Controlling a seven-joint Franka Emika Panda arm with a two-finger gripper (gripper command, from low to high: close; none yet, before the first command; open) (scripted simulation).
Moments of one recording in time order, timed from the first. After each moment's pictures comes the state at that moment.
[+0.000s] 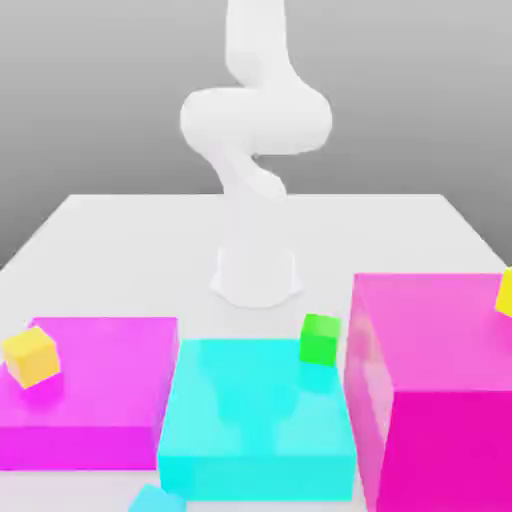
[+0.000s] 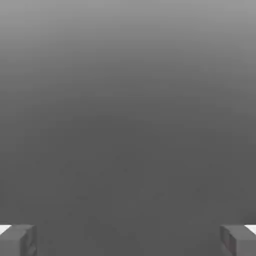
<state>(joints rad) -0.01 -0.71 -0.01 -2.30 0.00 2.33 0.81</state>
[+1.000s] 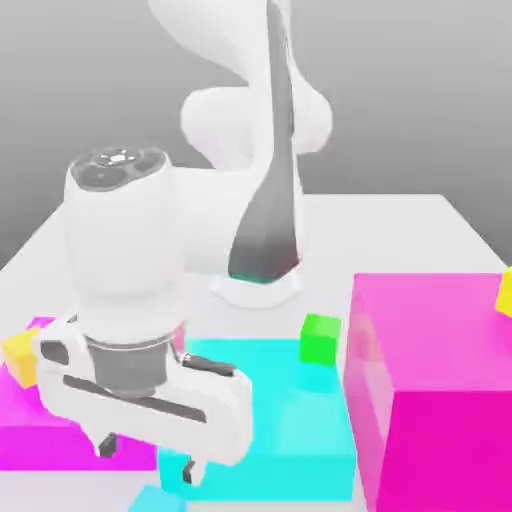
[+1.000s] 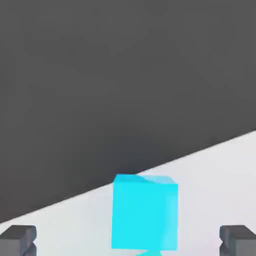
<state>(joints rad) -0.12 0.39 -0.08 -2.26 0.06 2.66 0.91</state>
